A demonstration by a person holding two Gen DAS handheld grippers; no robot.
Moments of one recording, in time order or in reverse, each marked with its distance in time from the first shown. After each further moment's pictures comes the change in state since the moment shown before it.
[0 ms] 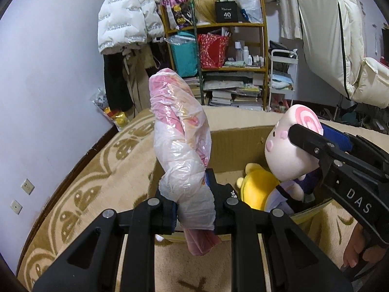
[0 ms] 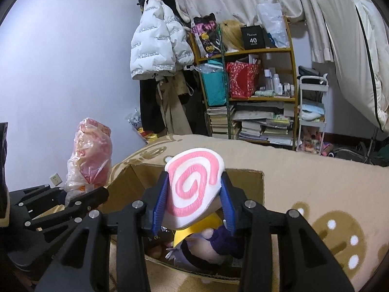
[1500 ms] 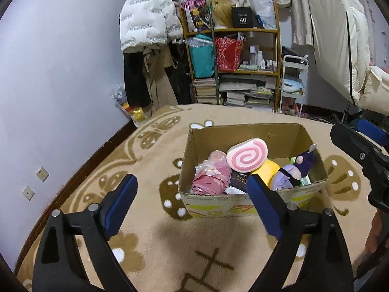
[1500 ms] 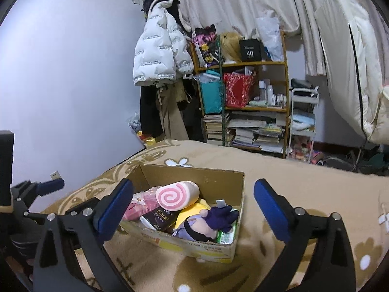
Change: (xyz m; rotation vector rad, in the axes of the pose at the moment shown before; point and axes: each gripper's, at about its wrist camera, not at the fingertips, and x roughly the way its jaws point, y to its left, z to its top) left arm -0.072 0.019 -0.019 -0.046 -0.015 0.080; right arm -0.082 0.018 0.005 -0.061 -0.047 -0.044
